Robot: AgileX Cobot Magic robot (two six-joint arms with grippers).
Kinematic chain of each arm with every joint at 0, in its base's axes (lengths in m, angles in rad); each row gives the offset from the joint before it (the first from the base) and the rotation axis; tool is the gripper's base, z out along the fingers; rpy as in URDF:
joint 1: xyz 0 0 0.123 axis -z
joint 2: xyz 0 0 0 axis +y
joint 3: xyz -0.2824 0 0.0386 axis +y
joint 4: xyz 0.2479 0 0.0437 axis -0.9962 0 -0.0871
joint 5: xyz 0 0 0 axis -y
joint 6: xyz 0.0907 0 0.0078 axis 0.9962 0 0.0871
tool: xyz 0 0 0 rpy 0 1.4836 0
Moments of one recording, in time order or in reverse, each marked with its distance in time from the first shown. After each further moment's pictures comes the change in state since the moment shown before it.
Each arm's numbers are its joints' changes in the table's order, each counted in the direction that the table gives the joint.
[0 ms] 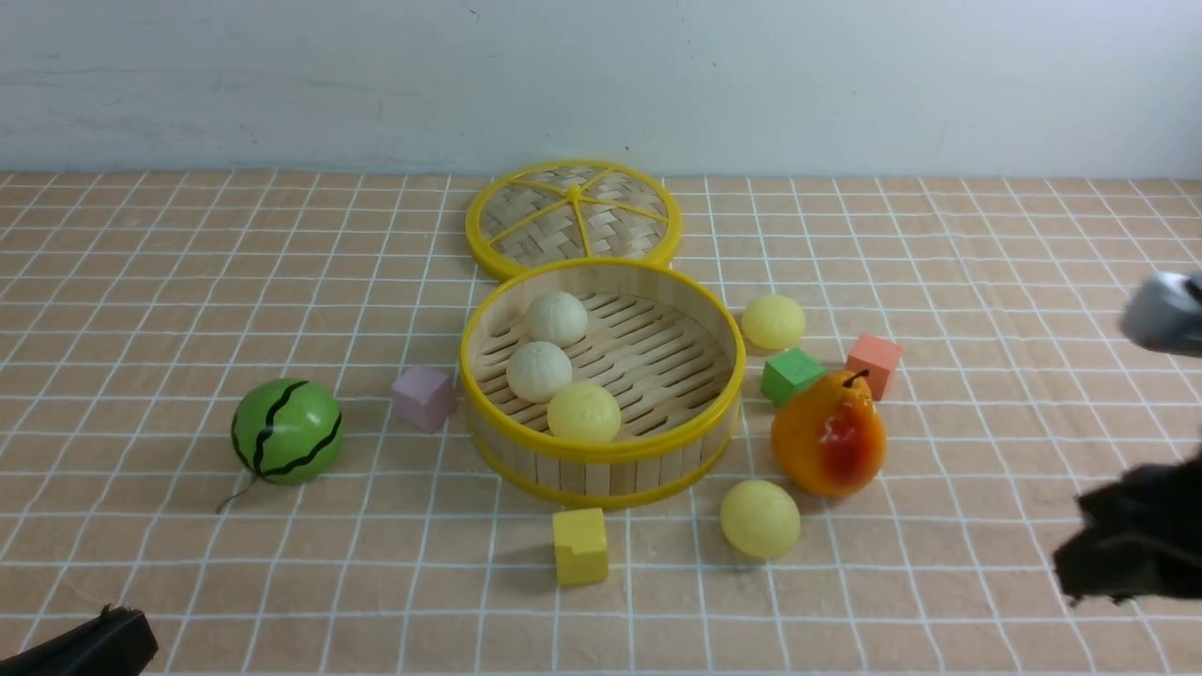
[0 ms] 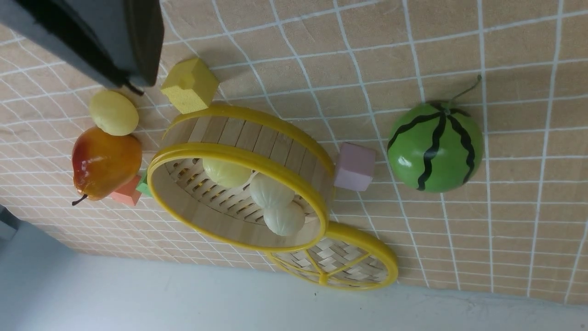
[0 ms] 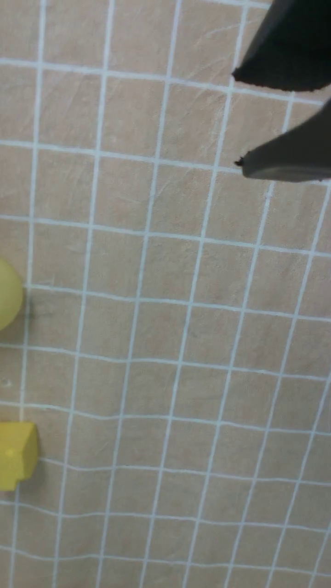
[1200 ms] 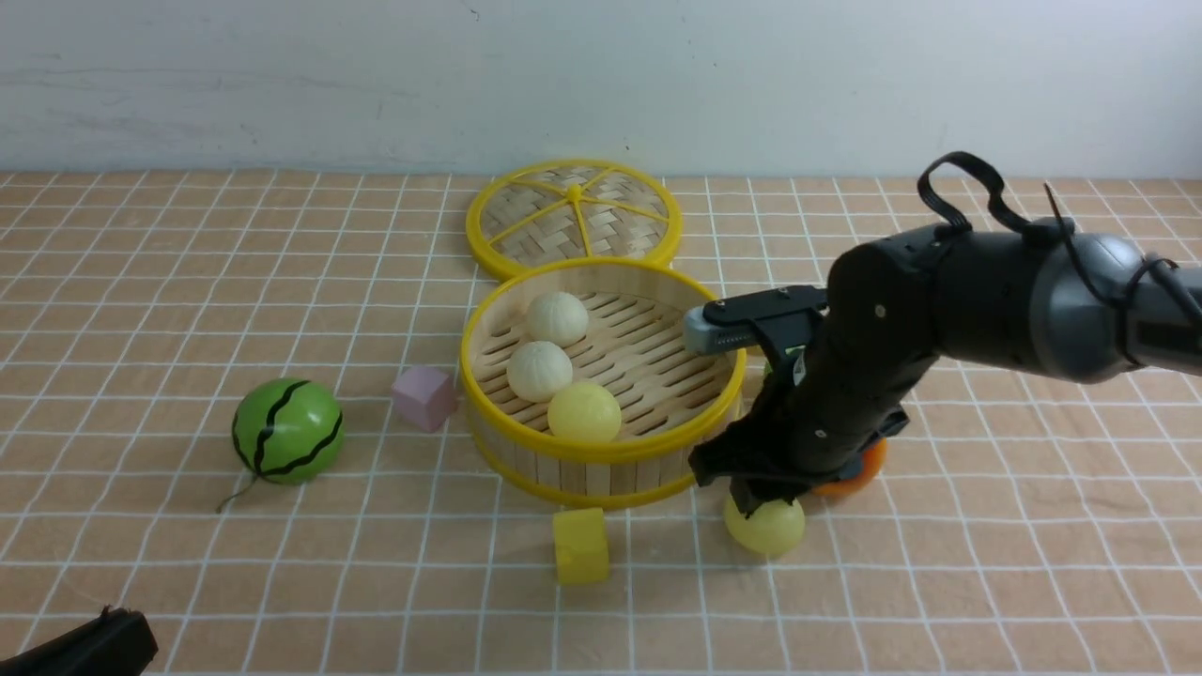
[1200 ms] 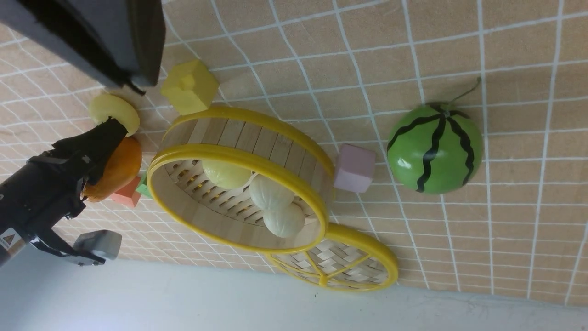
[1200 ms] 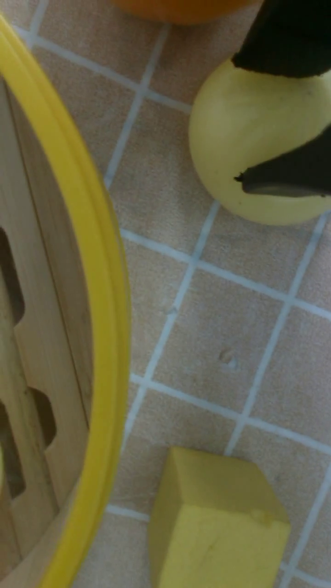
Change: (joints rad) right arm -0.263 0.743 -0.401 0.239 0.310 0.114; left arm 0.000 0.000 0.000 0.000 -0.003 0.000
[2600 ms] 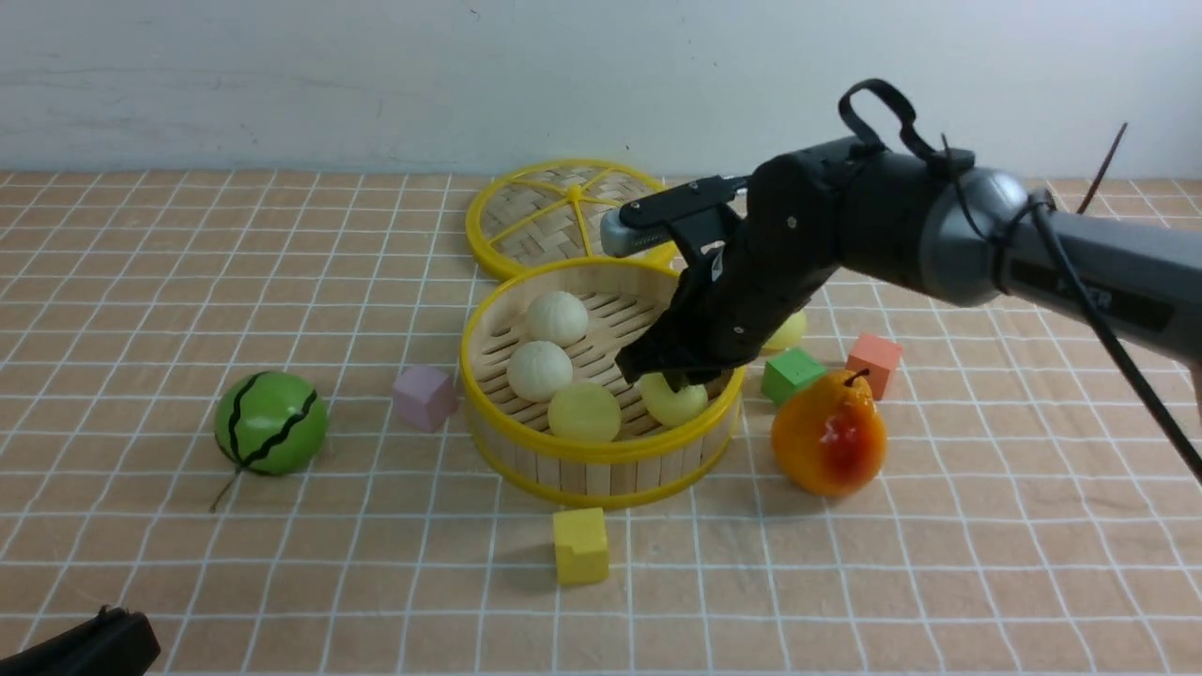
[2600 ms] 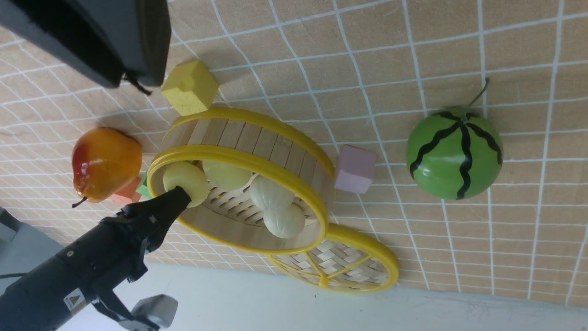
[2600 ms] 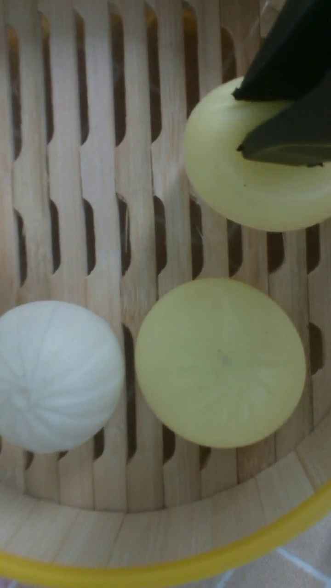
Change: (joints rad) right arm -0.018 0.184 -0.386 0.018 -0.012 -0.151; left arm 0.000 0.000 0.000 0.000 -0.001 0.000
